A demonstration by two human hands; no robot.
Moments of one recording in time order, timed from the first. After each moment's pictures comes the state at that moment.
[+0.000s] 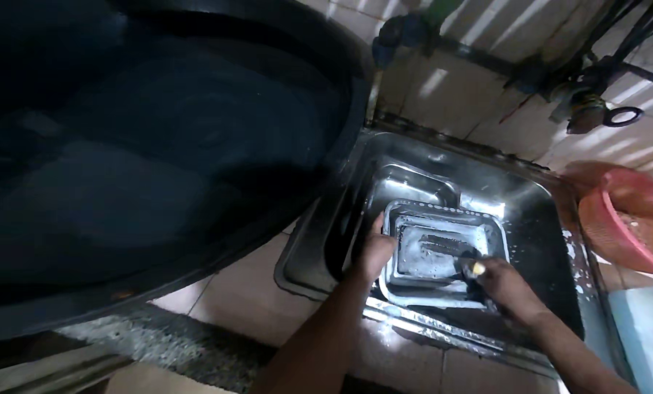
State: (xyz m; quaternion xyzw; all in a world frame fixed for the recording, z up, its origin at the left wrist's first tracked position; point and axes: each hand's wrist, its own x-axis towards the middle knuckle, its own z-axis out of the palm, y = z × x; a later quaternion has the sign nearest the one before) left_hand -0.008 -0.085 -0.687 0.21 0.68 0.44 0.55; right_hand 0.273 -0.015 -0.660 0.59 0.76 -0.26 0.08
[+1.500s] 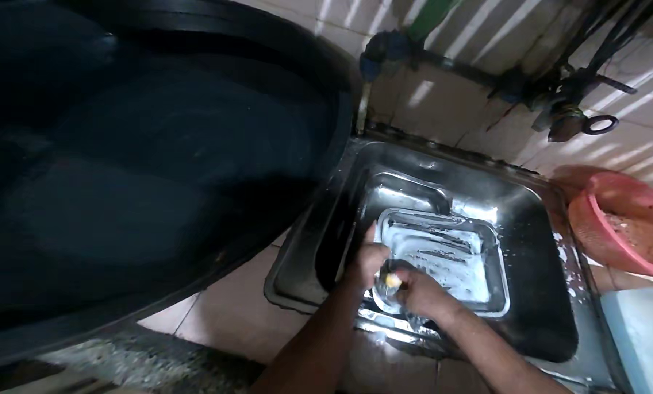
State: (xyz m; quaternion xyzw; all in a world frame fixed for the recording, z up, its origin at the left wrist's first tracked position) left_hand -0.008 -0.089 -0.688 0.17 0.64 0.47 0.59; right_hand 0.137 -0.063 -0.649 0.46 0.74 -0.47 0.16
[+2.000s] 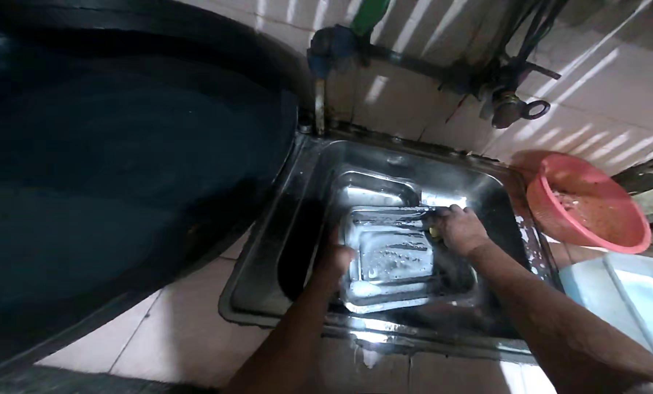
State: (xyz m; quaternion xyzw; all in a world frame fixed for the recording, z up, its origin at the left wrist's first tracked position) left_hand -0.008 -0.078 -0.695 0.27 0.75 0.36 0.48; right_hand 0.241 0.061 -0.636 0.43 0.88 0.00 0.21
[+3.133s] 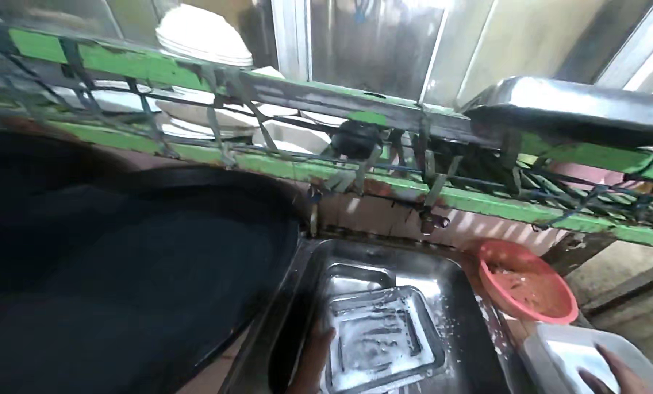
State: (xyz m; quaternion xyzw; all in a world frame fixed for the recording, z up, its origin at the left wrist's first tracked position) left_hand -0.008 -0.098 -0.698 0.31 0.70 0.48 0.43; right_hand 0.492 -0.070 -0.500 0.74 0.64 -0.14 -0.14
